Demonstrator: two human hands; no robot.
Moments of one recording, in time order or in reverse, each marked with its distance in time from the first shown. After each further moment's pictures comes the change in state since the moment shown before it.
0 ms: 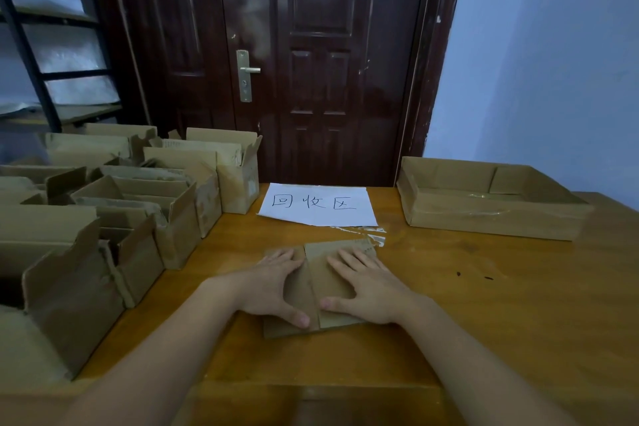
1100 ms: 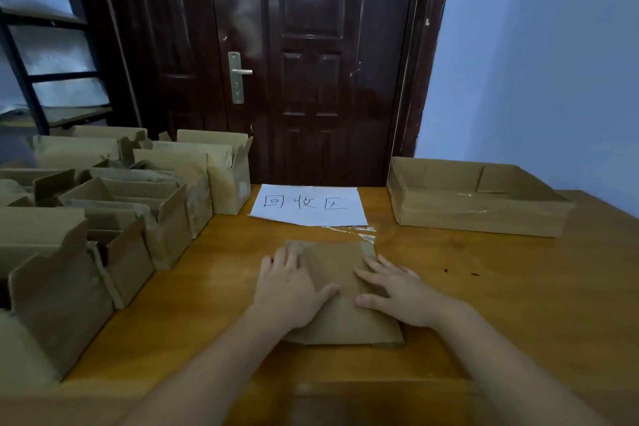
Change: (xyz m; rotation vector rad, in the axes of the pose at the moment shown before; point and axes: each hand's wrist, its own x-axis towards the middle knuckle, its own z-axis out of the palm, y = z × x) left_hand 0.020 0.073 0.038 0.303 0.453 -0.299; right_hand -0.041 0.053 -0.006 0.063 -0.047 0.066
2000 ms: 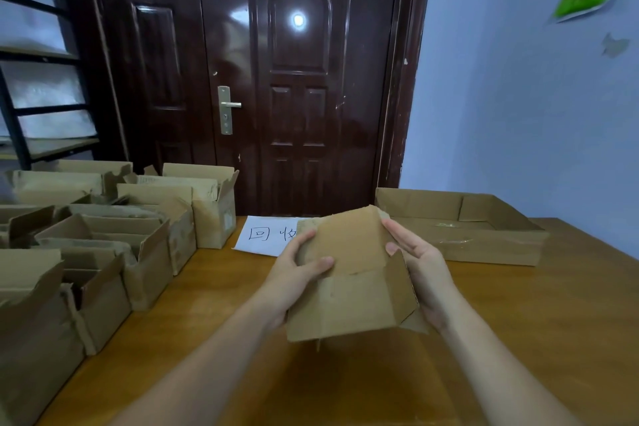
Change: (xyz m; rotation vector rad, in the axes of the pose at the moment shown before) left_hand 0.022 0.011 -0.063 -1.726 -0.080 -0.012; right_hand -0.032 -0.019 -0.079 1.406 0.662 -0.029
